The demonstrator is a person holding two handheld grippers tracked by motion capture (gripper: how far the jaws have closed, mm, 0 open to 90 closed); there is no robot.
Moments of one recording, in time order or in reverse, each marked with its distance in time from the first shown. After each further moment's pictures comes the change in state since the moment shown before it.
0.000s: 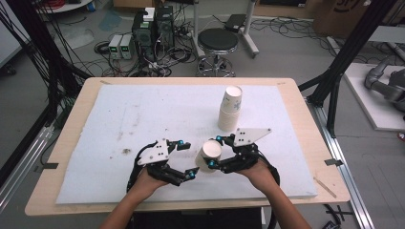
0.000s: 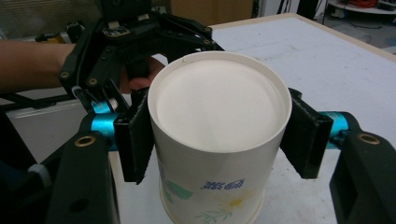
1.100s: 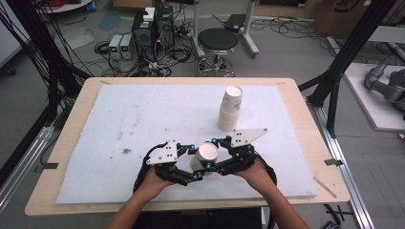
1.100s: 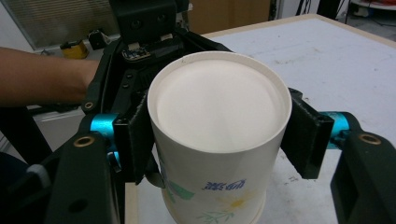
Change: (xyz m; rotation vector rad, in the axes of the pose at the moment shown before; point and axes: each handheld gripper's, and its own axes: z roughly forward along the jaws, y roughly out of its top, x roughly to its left) left arm -0.004 0.001 0.019 0.017 -0.090 0.012; right arm 0.003 0.000 0.008 -0.012 0.069 0.027
